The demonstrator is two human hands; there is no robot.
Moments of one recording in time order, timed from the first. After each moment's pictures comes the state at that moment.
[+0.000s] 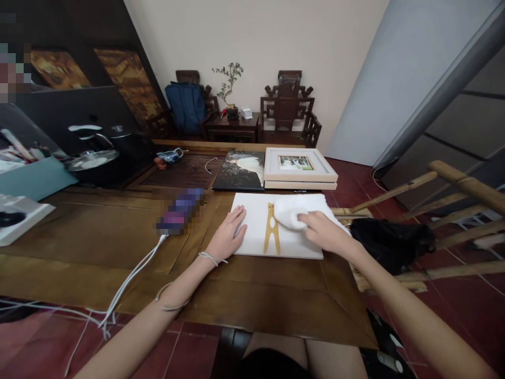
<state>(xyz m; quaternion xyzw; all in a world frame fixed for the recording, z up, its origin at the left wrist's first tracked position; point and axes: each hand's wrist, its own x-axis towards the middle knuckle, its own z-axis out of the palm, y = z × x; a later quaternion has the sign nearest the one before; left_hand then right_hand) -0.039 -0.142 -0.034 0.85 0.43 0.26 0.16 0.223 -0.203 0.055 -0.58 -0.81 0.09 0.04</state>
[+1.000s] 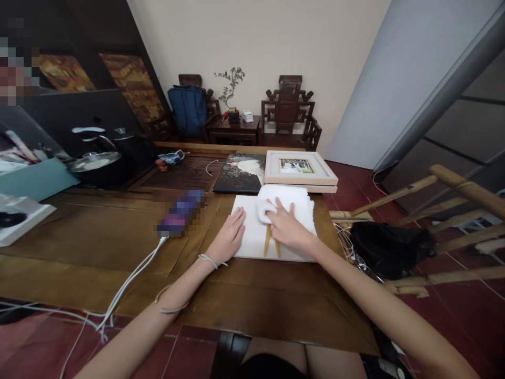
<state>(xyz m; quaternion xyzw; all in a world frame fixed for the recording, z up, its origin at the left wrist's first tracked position) -0.039 -0.138 -0.041 0.85 0.43 0.25 0.17 0.163 -0.170 0.032 -0.55 -0.83 0.09 0.06</state>
